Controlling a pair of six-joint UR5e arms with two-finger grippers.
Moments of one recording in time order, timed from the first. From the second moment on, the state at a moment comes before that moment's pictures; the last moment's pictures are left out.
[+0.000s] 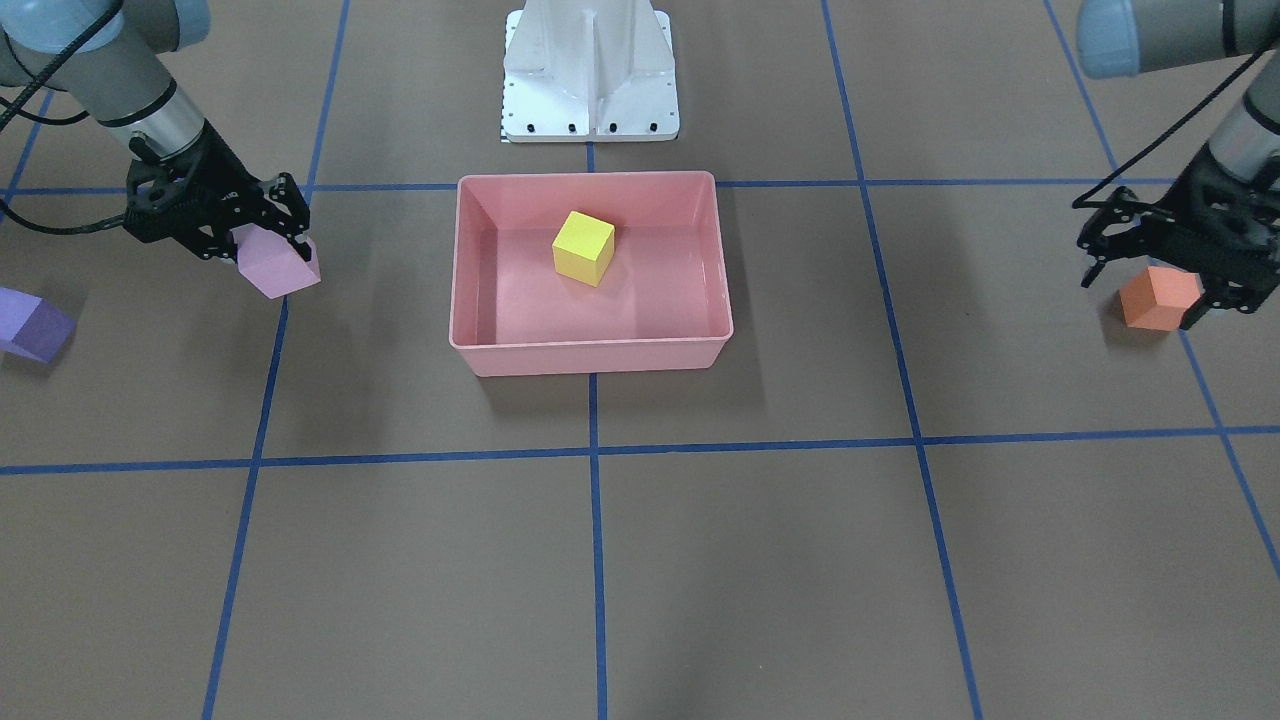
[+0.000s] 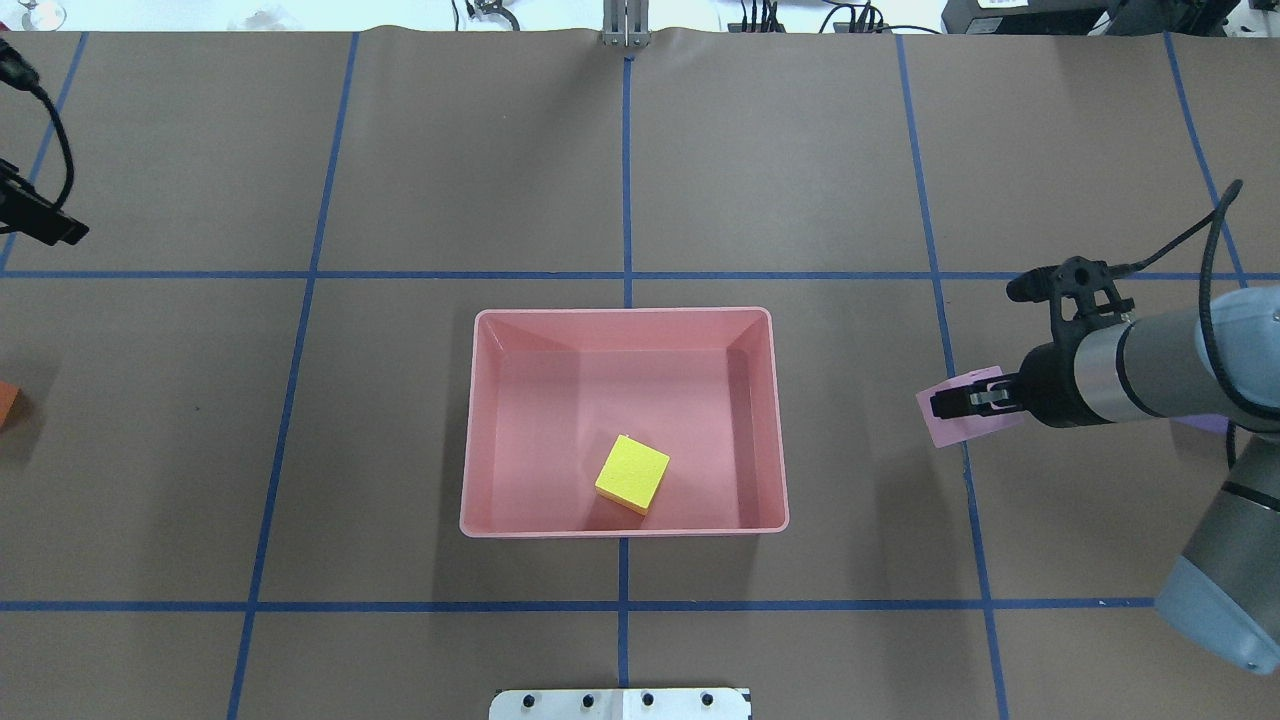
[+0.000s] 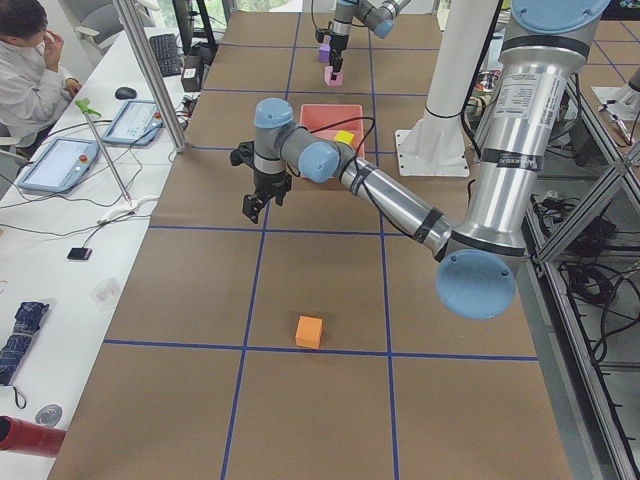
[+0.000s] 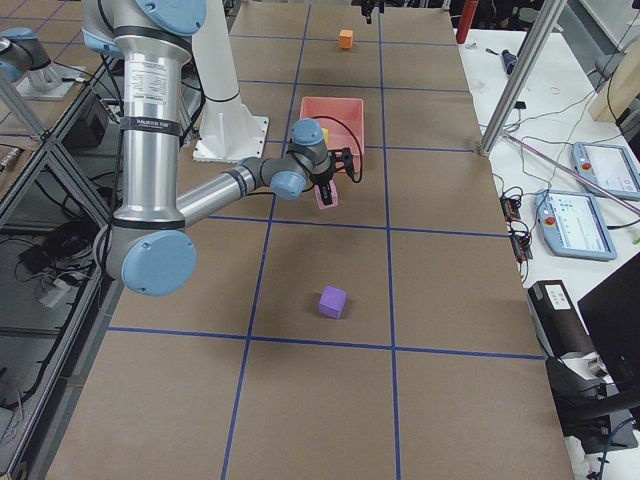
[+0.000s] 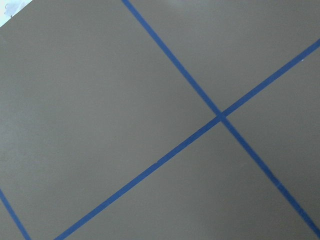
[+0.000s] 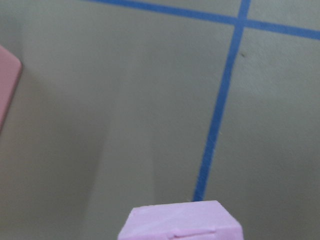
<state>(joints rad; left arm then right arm) -1.21 -1.71 -1.93 -1.58 -2.18 0.08 0.67 -1.56 2.06 -1.13 1.94 1.04</state>
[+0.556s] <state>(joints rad) -1.33 -1.50 -1.75 -1.97 -2.30 0.22 0.64 -1.11 2.10 -1.69 1.92 1.24</state>
